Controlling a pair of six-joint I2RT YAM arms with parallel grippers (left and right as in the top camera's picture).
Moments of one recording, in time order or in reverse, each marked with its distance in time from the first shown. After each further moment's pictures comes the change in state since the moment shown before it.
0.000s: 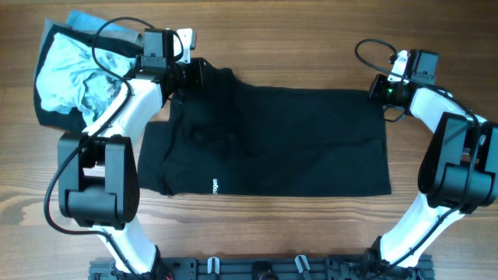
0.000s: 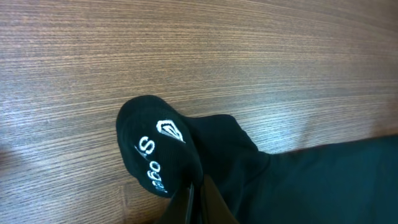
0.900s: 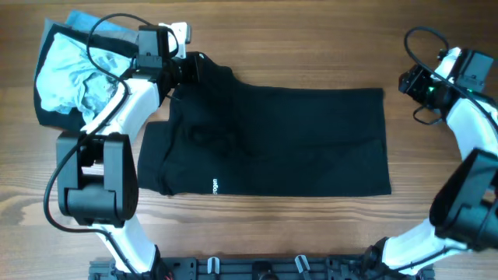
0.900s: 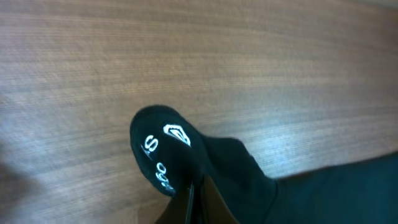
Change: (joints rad) left arm 0.016 0.012 0.000 0.074 0.001 0.000; right arm -0.155 -0.214 -0.026 -0.082 -0.028 0.074
